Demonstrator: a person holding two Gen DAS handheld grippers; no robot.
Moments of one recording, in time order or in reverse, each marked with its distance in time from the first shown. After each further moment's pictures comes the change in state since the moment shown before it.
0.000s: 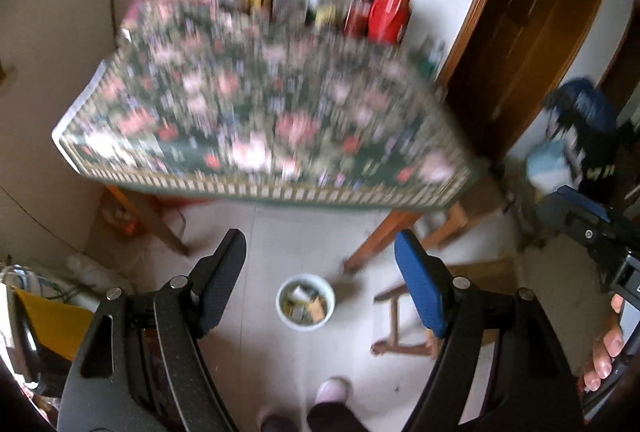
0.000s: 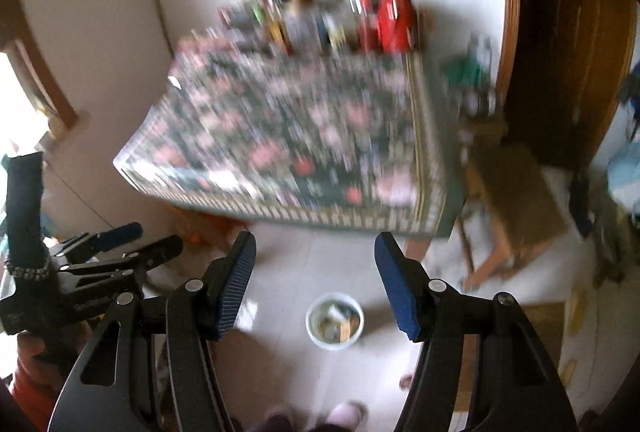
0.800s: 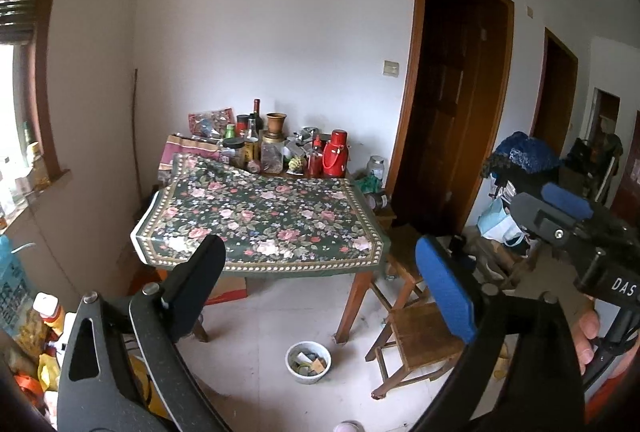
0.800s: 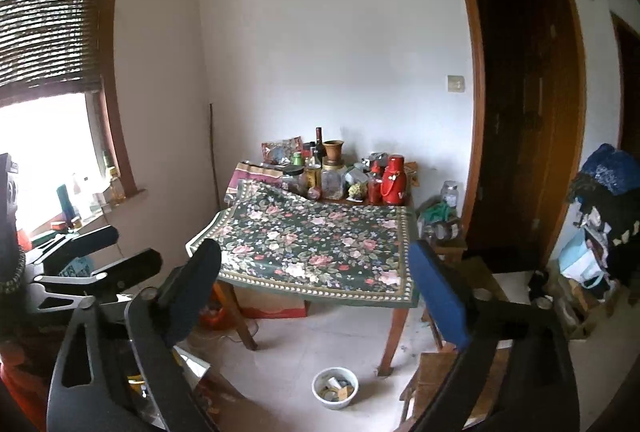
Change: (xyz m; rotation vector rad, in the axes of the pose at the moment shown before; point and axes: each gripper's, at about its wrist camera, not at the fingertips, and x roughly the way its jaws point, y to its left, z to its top) left arm -0.340 -0.001 -0.096 0.134 -0.447 -0.072; right arm -0.263 0.153 -0.060 -0.101 -0.465 -0.088
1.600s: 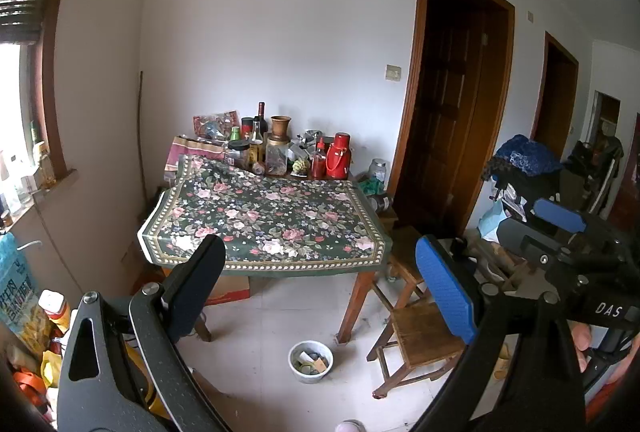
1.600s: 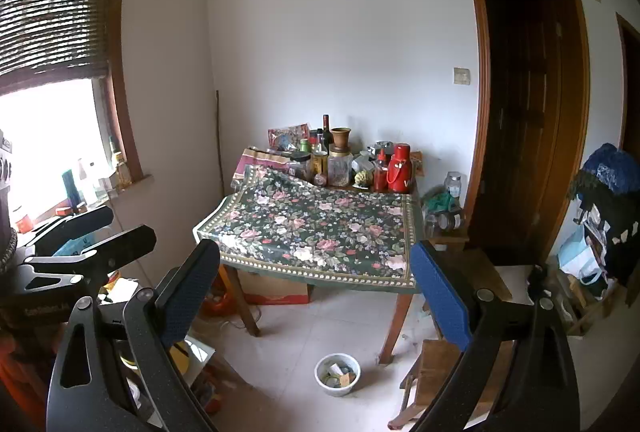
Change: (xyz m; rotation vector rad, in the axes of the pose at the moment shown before) left arm -0.016 0.001 -0.004 -0.002 -0.009 0.007; right arm -0.004 0.013 -0.009 -0.021 0.047 0.011
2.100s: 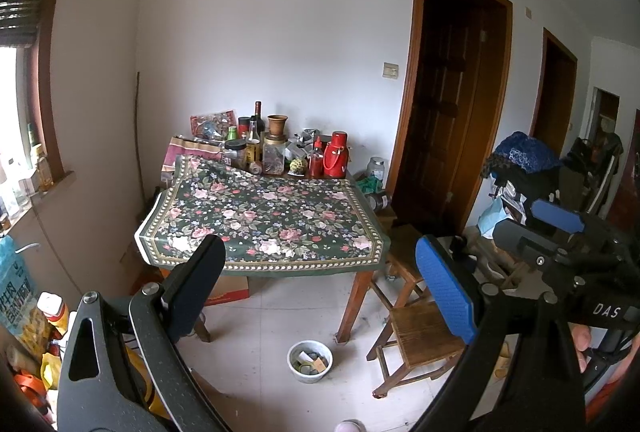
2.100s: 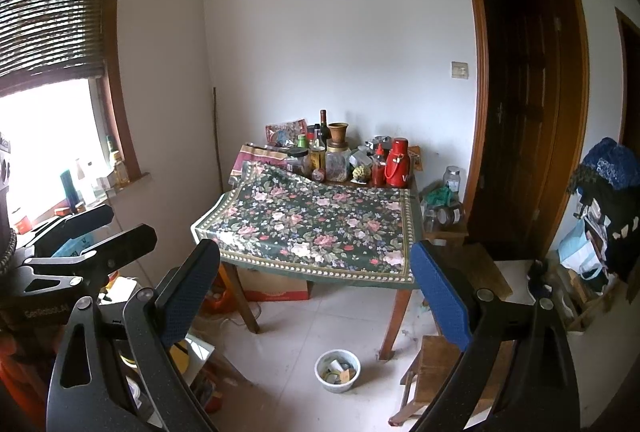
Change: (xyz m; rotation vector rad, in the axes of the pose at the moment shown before) left arm 0.003 -0.006 -0.001 0.005 0.003 -0.001; right arm 0.001 -0.002 0.001 0.008 0.017 -0.001
